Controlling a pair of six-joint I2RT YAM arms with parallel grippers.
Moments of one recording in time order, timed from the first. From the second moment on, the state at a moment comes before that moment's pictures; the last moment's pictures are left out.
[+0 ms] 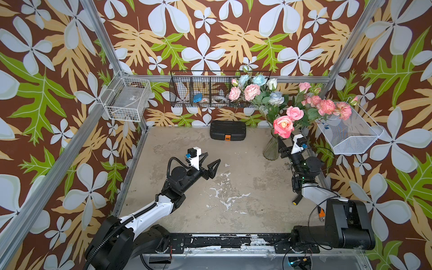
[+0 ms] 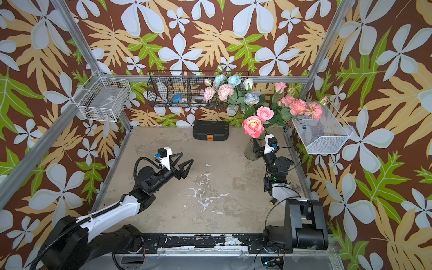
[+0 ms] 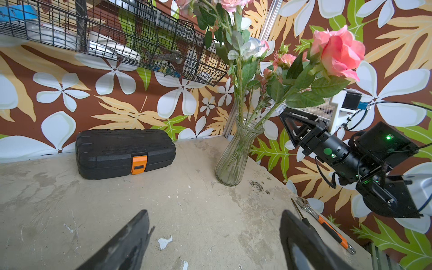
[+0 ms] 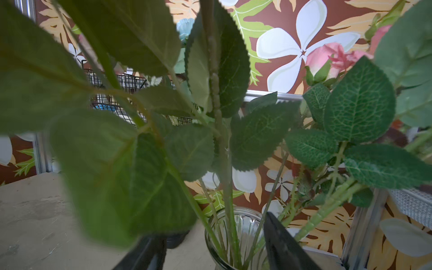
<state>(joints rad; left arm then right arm) -0.54 1.13 0.47 0.73 0.19 -0.35 -0.07 1.39 0.56 1.13 -0.33 -0.03</state>
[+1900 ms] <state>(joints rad) -0.54 0.90 0.54 0.66 0.17 -0.33 -0.07 1.15 1.13 0.47 -0.43 -0.25</state>
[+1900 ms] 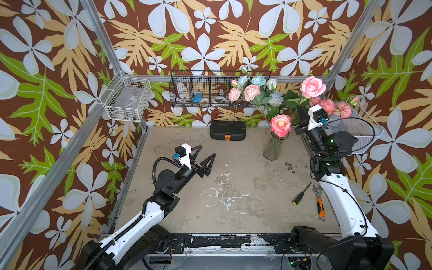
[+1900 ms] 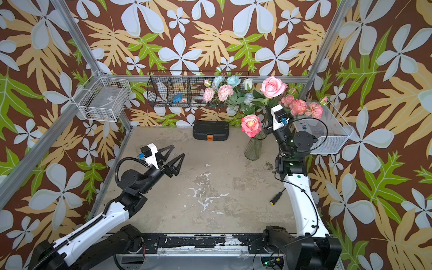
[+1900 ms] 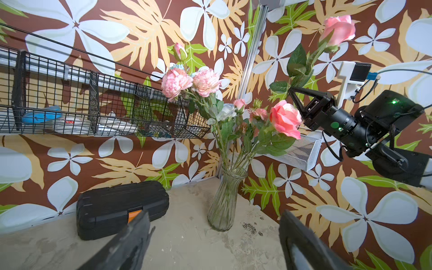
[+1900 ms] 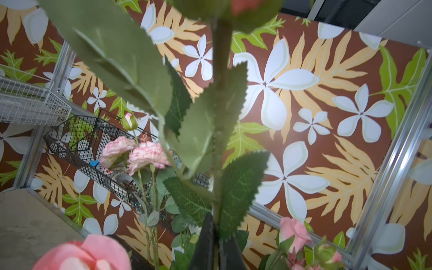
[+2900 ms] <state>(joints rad) -0.43 0.66 0.43 0.14 -0.32 -0.44 0.53 1.39 1.45 -0.04 -0.54 0.28</state>
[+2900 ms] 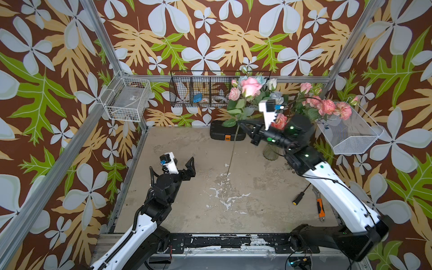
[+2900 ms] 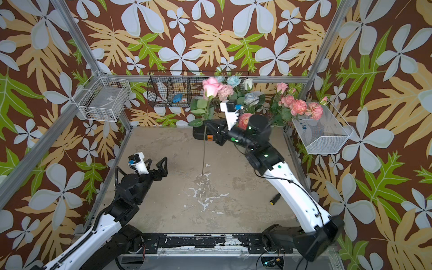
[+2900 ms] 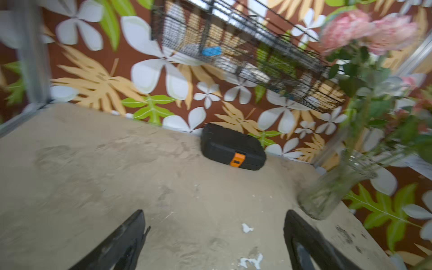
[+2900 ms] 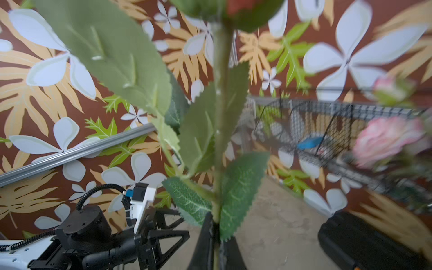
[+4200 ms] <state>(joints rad) -0.41 0.48 0.16 0.04 -0.47 -0.59 0.71 2.96 2.59 0.10 -0.37 0.99</state>
